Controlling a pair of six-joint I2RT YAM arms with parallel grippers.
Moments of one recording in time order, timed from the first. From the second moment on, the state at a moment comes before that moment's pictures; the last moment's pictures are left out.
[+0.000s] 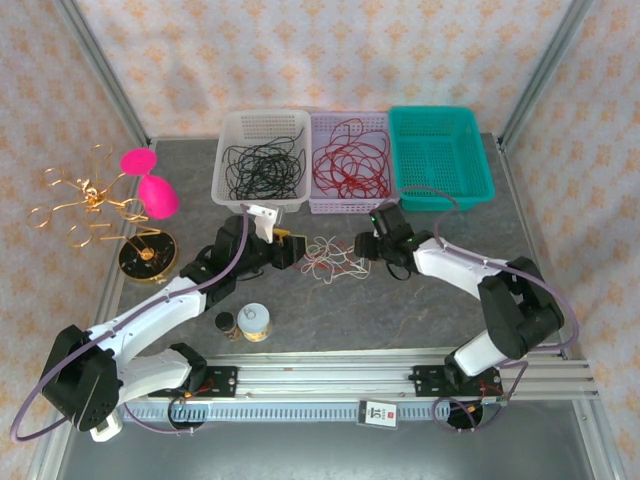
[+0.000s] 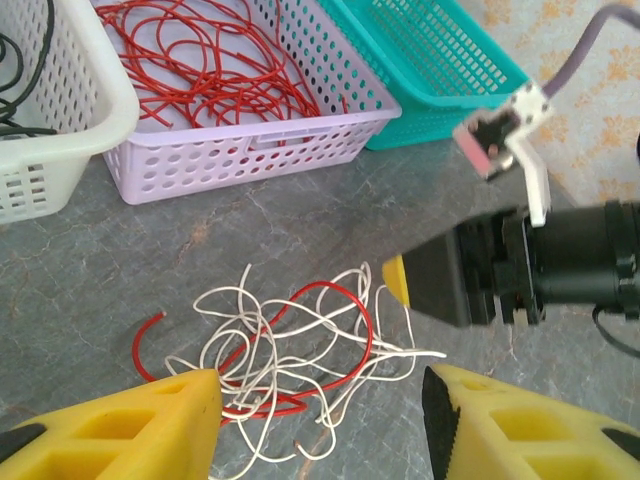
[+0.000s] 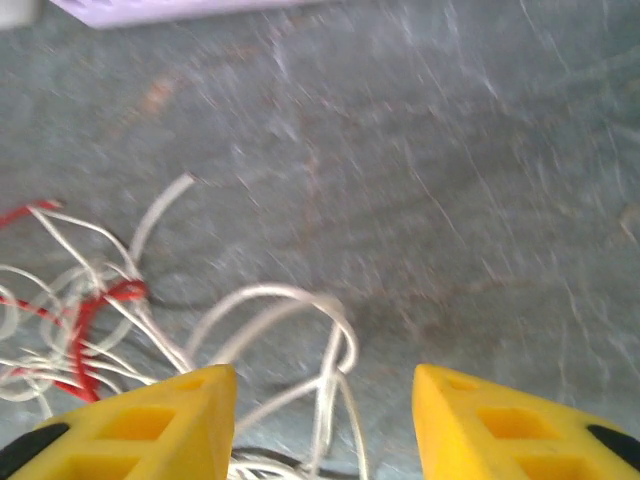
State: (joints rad) left arm -0.54 1.11 0.65 0.01 0.18 -0.39; right arm 0.54 1.52 0.86 -0.26 0.00 0.50
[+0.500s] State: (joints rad) left arm -0.54 1.11 0.65 0.00 0.19 -0.38; right arm 0.61 1.69 0.95 -0.20 -0.09 0.41
